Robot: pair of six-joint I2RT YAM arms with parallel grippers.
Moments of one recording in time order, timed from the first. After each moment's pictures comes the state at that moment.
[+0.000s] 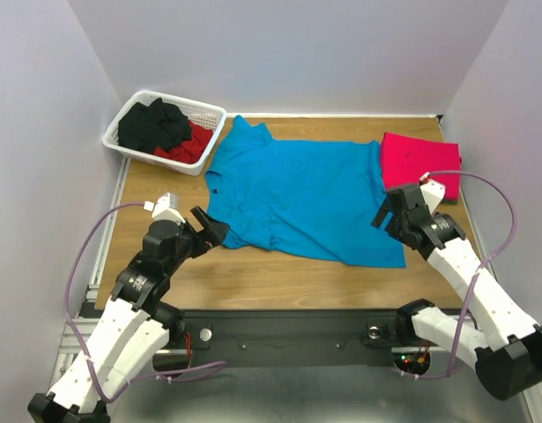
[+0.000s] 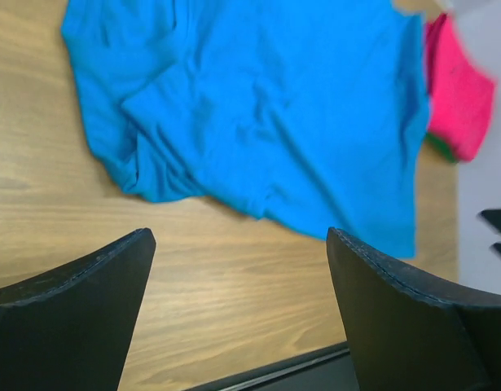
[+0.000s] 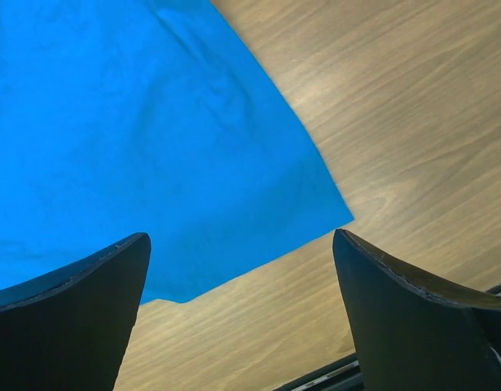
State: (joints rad) left arm -0.42 0.55 0.53 -0.46 -0.04 -0.80; right arm 0.35 0.95 0.87 -0.88 0.54 0.76
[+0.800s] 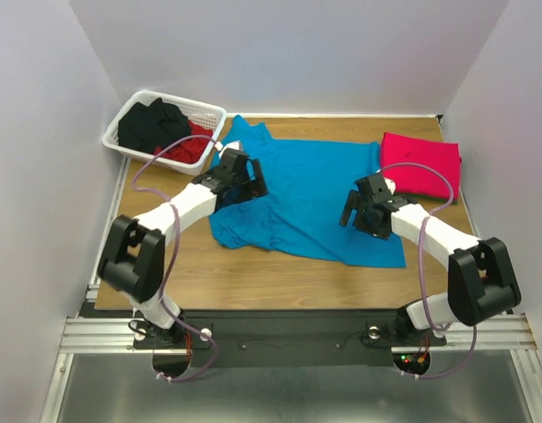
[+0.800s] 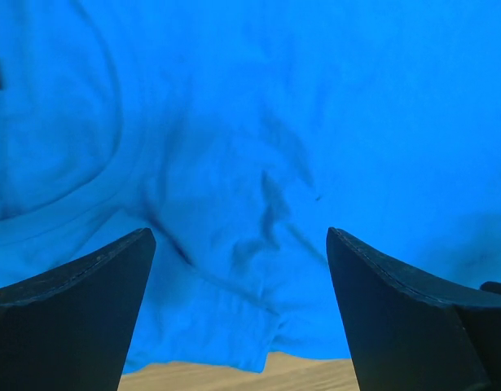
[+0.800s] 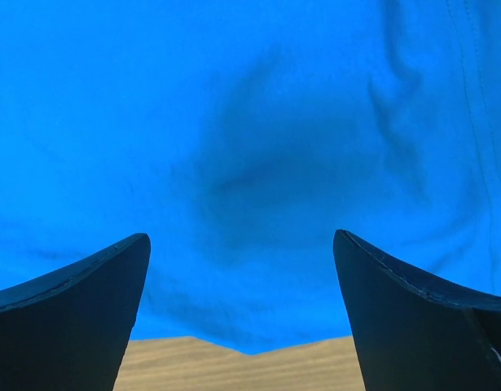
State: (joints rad) left arm -0.49 1.59 1.10 -0.28 -0.10 -0.65; right arm 0.35 1.40 0.85 -0.53 0.23 0.66
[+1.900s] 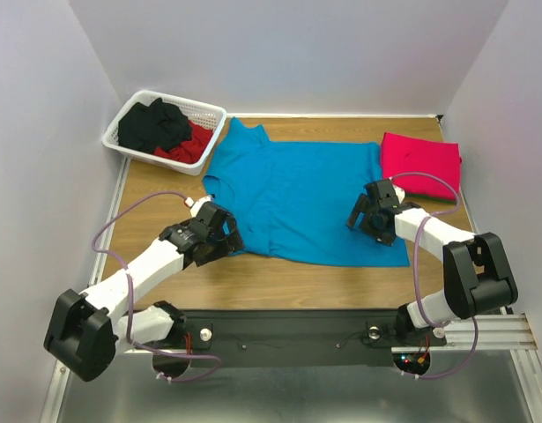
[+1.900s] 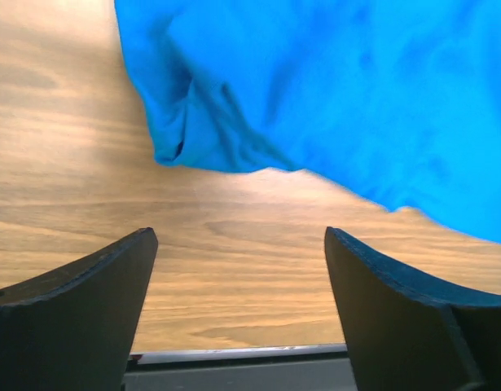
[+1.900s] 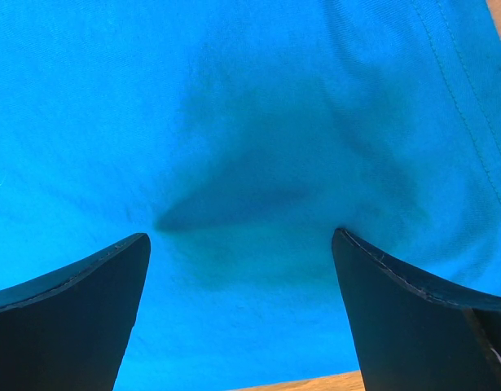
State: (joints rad) left arm -0.59 1.09 0.66 -0.61 -0.16 -0.87; right arm 0.25 1.45 0.75 -0.38 0.21 0.71
